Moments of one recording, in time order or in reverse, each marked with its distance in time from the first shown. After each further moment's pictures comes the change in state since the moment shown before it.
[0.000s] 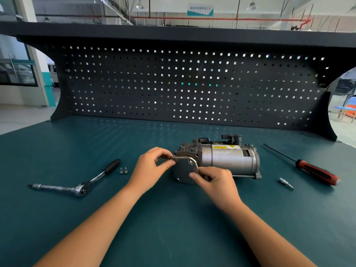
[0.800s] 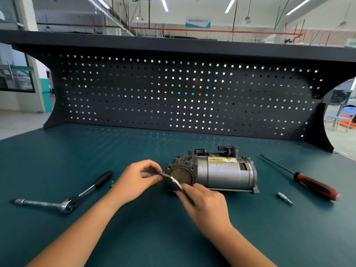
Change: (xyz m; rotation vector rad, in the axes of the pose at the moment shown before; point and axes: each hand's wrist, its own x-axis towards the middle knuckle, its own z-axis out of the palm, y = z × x) left_hand 0.008 -0.008 -0.016 -0.166 -0.154 -0.172; right_hand -0.003 -0.011 0.016 -0.463 0.409 -0.453
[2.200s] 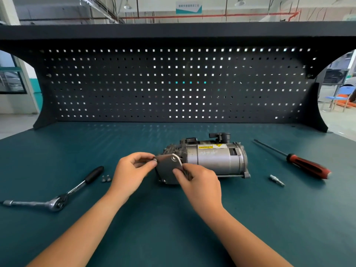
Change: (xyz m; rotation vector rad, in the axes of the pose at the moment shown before) left_hand -0.001 0.005 0.026 -0.111 0.264 -0.102; right_hand 0.007 0.006 -0.004 0.256 -0.281 0.504
